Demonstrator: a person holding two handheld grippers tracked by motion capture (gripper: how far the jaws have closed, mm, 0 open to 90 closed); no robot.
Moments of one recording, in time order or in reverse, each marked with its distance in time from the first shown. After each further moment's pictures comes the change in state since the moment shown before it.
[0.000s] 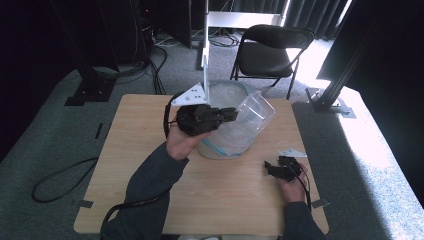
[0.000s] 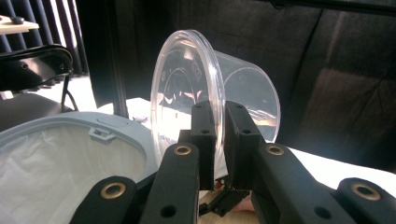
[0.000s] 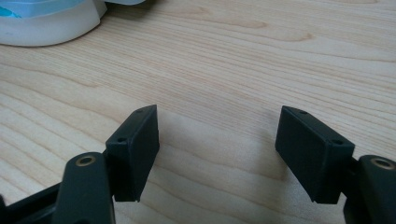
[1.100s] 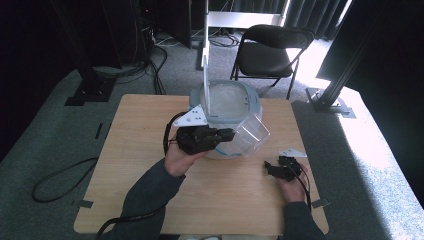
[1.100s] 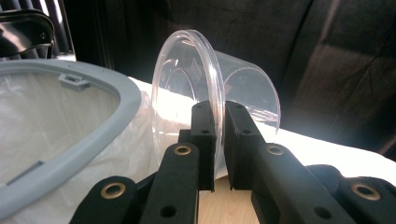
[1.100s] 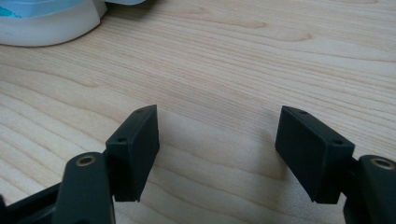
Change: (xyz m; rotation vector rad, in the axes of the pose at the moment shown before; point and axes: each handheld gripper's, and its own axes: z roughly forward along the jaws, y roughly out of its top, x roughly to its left) left arm -0.013 -0.044 0.002 0.069 -0.032 -0.021; right arm 0.000 0.000 0.000 0.001 -0.001 -0.001
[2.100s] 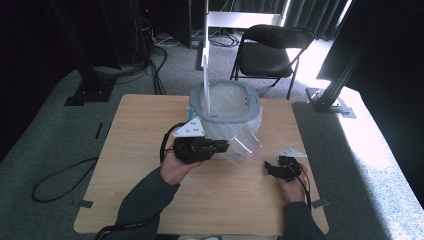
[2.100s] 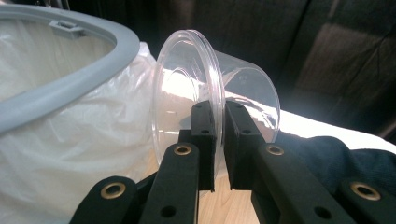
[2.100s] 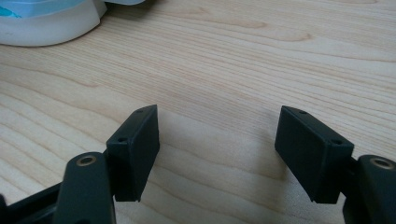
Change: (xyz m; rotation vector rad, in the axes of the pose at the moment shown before) left arm -0.001 -0.032 0.000 0.075 0.006 -0.024; right arm 0.000 0.000 0.000 -0.001 0.001 0.000
